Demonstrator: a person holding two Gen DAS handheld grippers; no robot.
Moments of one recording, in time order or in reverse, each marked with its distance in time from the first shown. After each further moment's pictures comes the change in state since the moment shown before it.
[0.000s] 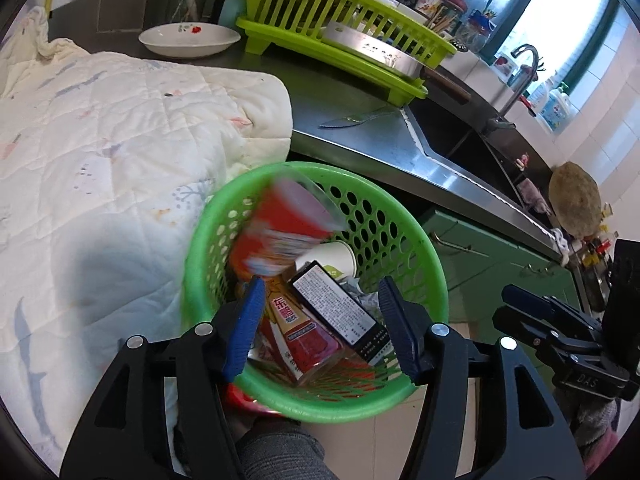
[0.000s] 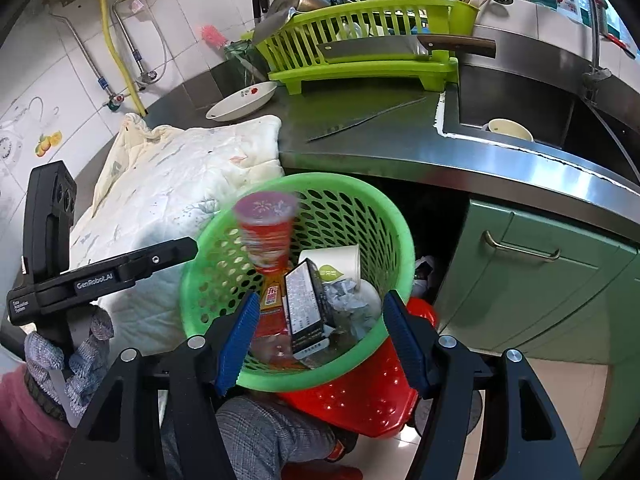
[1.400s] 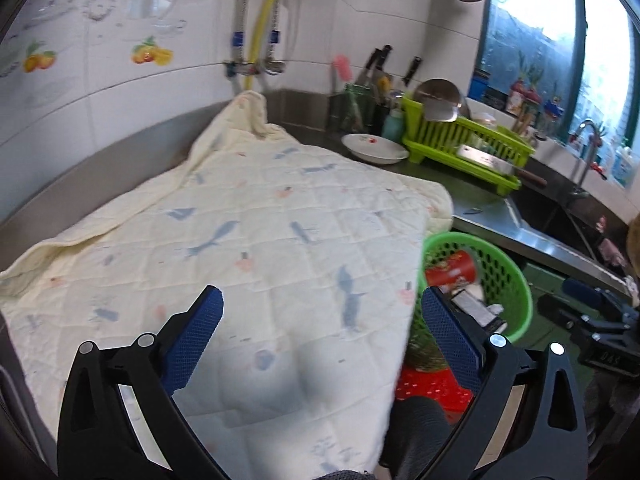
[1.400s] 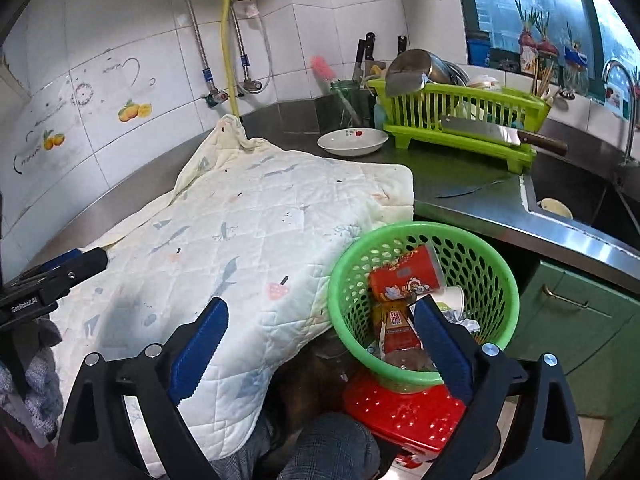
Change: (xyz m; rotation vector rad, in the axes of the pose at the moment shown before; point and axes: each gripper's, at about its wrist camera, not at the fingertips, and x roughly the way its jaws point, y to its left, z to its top) left arm -0.253 0.084 -0.098 -0.074 -0.350 0.467; right arm -0.053 0.176 -0.035 -0.210 -0.170 0.070
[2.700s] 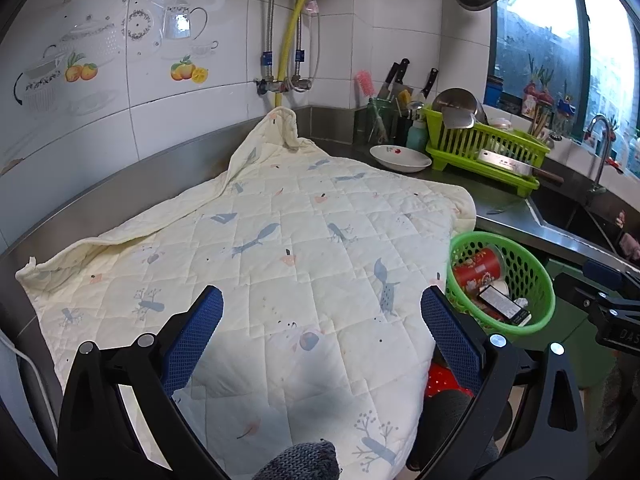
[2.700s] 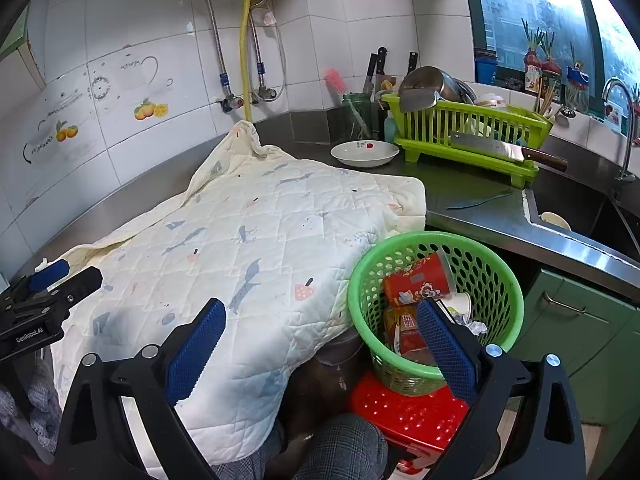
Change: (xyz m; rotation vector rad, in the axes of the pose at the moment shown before) left arm -0.033 0.011 -0.023 0.026 -0.067 0.093; right arm -0.014 0.029 -0.011 -0.031 -0.040 -0.014
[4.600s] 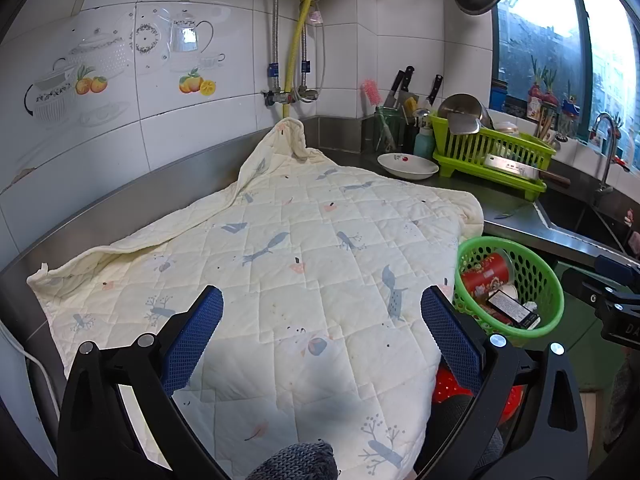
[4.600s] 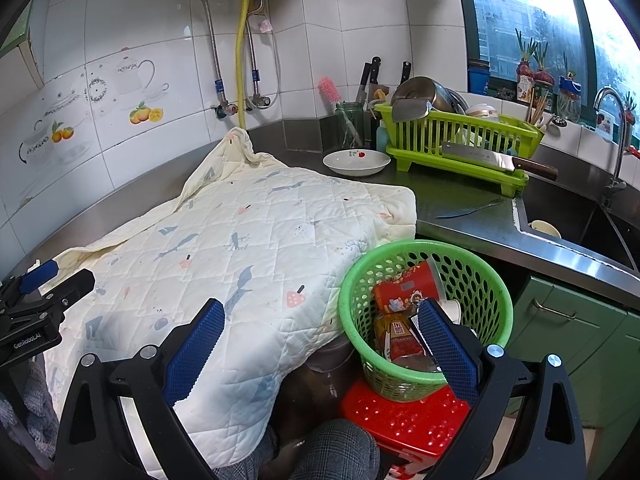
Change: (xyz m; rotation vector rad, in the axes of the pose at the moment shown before) left arm -0.007 -0.003 0.000 0.008 -0.035 0.042; right arm -0.006 0.000 0.001 -0.008 -0.031 -0.038
